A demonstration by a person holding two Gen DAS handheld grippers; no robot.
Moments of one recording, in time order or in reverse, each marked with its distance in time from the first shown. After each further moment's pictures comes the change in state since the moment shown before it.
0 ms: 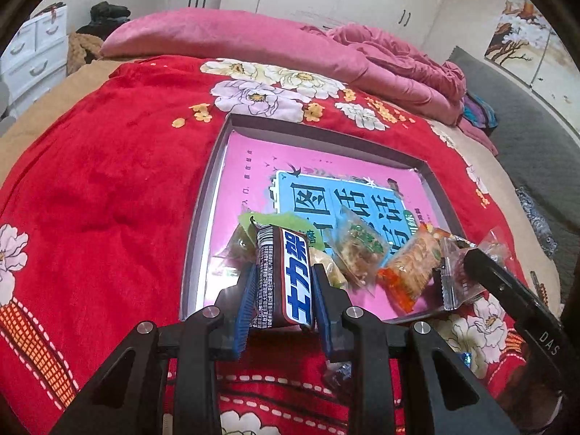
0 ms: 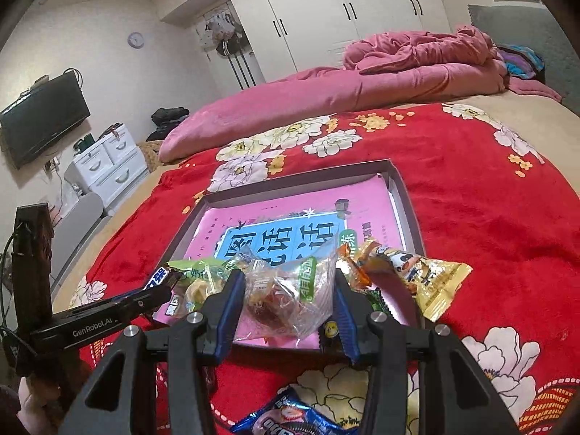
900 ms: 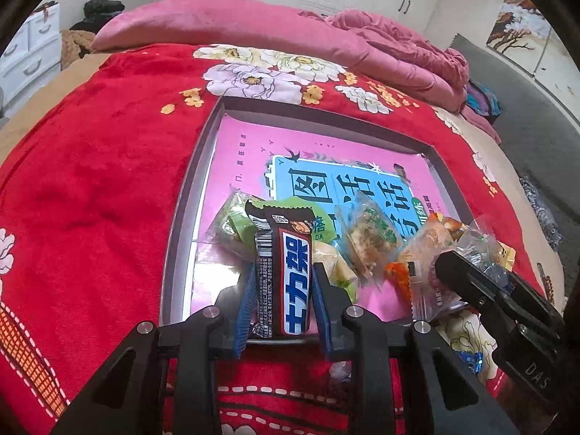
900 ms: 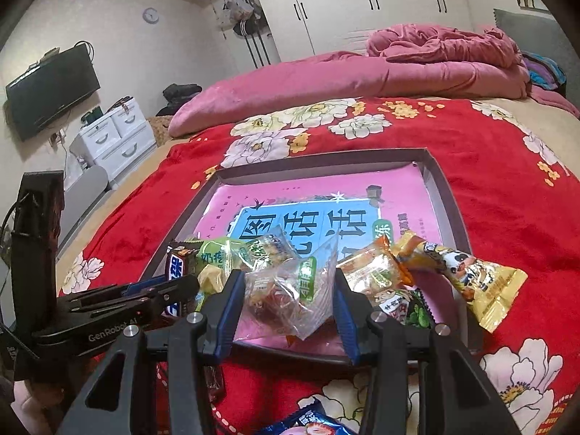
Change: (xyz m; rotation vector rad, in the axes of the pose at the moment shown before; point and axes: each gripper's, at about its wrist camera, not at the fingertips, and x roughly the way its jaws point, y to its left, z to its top) left arm 0.021 -0.004 -0.001 0.015 0.045 0.005; right arm 0.030 0.026 -0.005 -0.082 0.067 0.028
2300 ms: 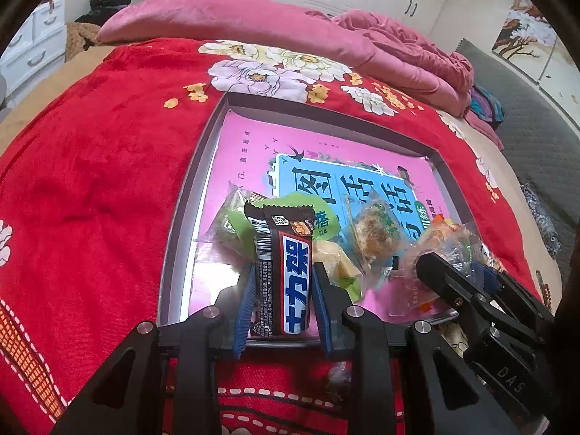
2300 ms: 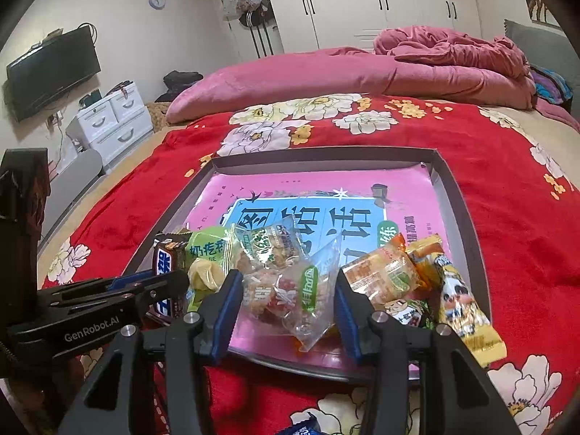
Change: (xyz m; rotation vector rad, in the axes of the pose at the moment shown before) left arm 0.003 0.004 0.001 -0.030 0.006 -0.003; right arm 0.018 0.002 0.001 -0.048 0.025 -0.038
